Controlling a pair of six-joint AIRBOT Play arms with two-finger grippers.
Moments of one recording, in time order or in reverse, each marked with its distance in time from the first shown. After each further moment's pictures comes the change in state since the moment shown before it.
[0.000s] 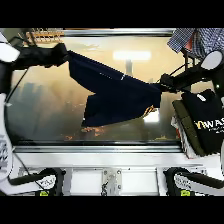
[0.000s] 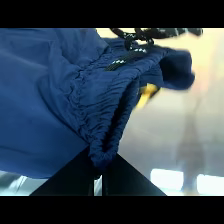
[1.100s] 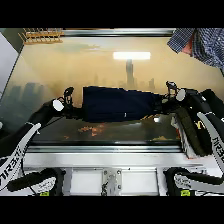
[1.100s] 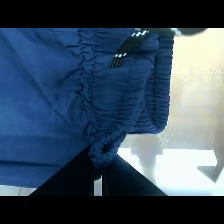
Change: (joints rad) left arm -0.153 0.084 -0.821 0.156 0.269 -0.005; right arm 0.002 -0.039 -0.512 -0.129 -0.402 -0.086
